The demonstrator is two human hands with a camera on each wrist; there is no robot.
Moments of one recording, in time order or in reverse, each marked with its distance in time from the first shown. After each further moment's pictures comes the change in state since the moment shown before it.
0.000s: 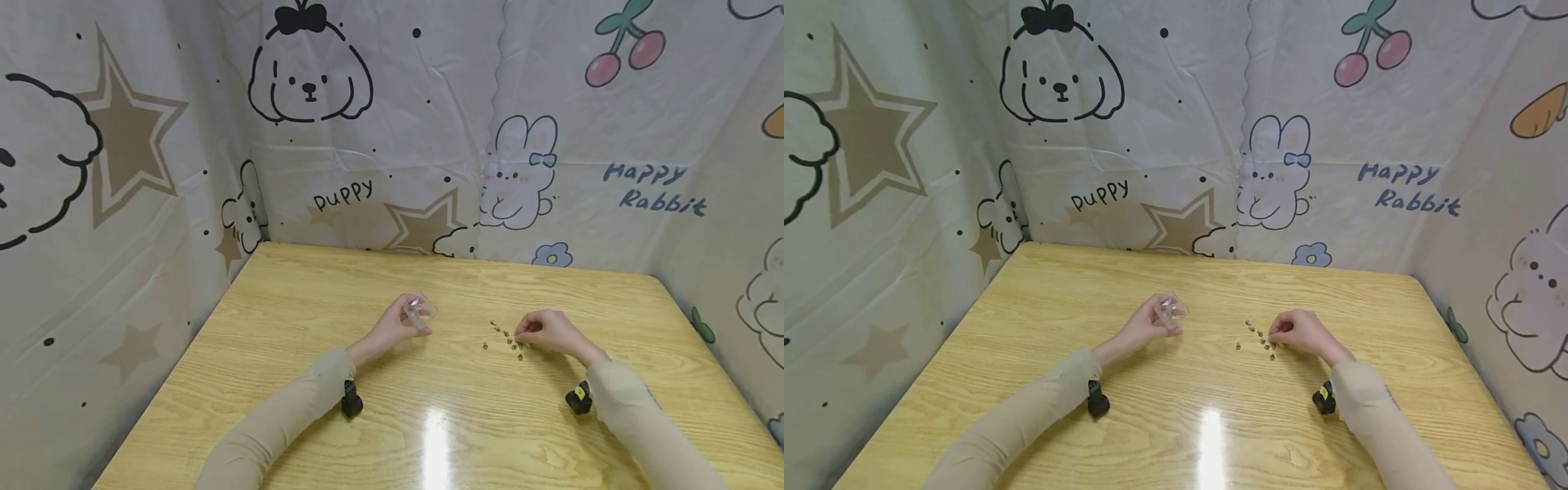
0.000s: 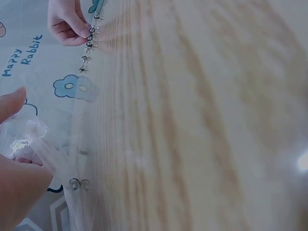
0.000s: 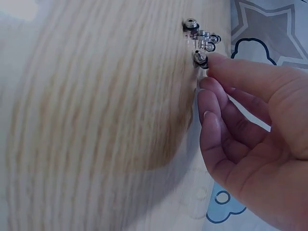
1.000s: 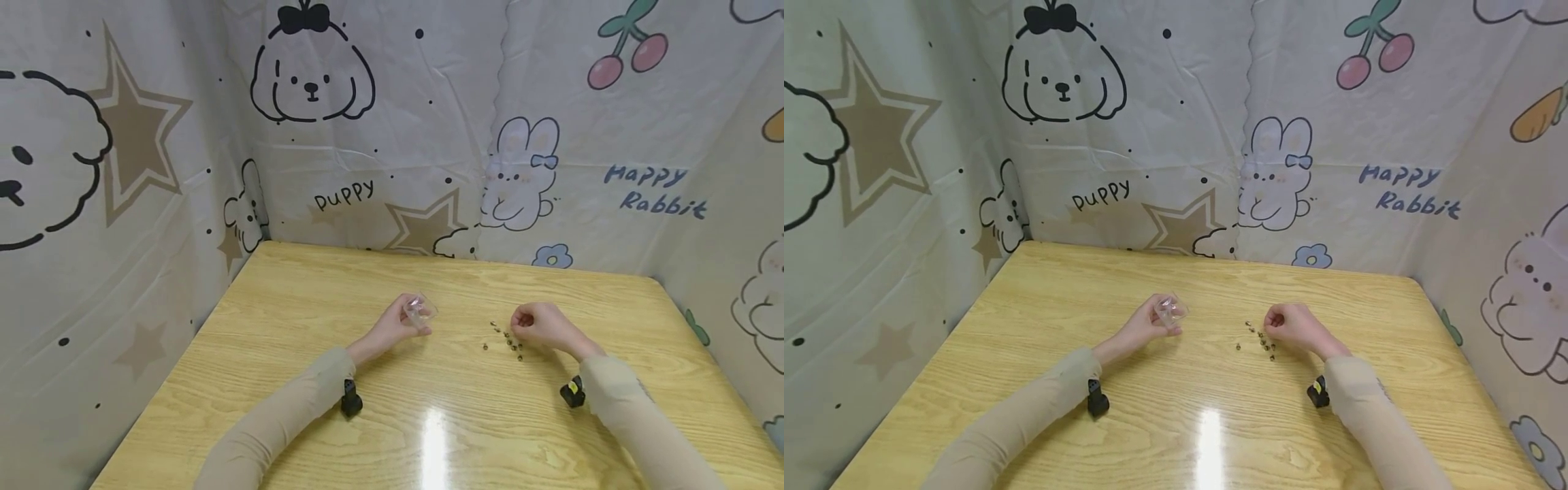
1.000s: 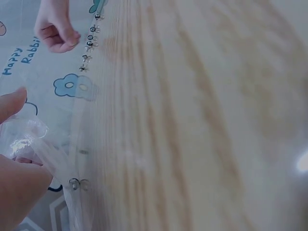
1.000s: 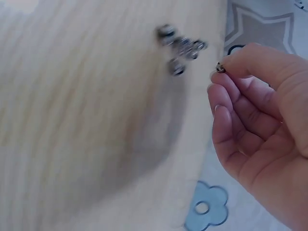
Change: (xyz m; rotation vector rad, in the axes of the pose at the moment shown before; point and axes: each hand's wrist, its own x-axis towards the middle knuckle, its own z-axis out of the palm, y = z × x) left_hand -0.002 0.005 -0.002 -0.003 -0.017 0.011; right_hand 0.013 -0.016 -0.005 -0.108 0.058 -0.089
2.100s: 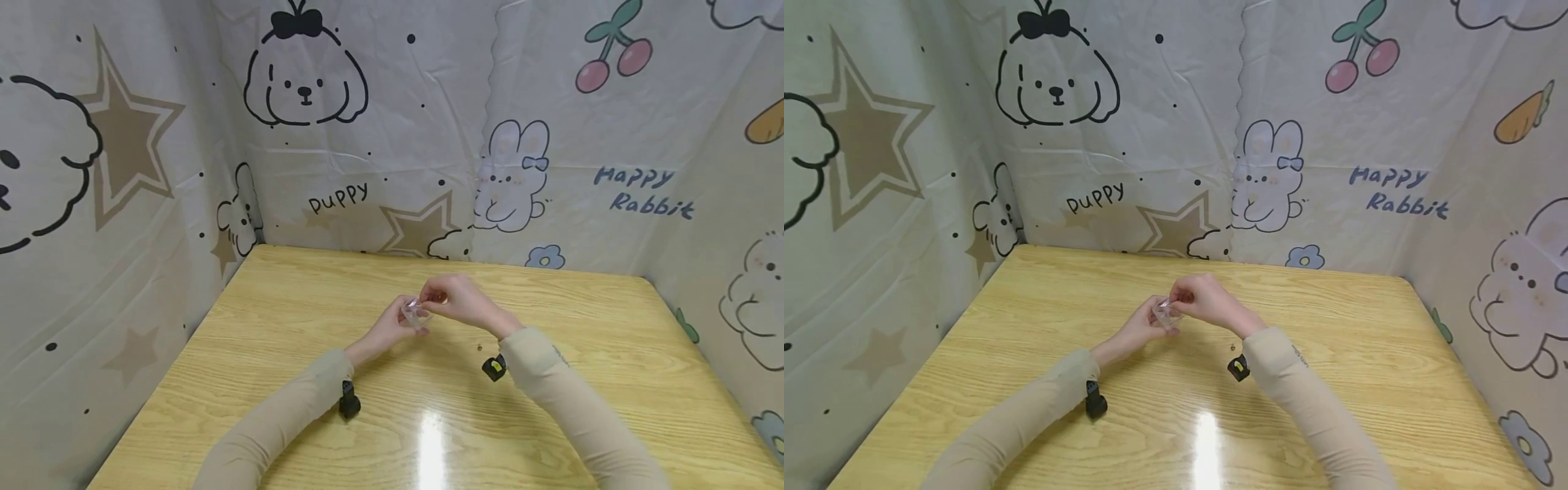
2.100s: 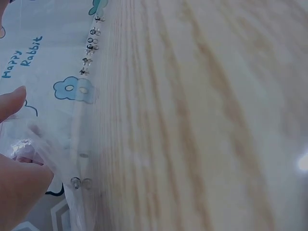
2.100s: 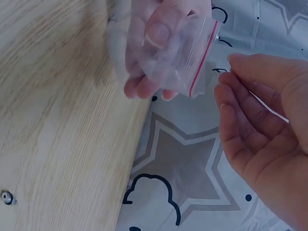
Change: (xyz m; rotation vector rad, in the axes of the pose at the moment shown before) left_hand 0.003 -0.003 0.004 -0.060 -0.024 0.005; right_hand 0.066 -0.136 0.010 0.059 0.077 -0.417
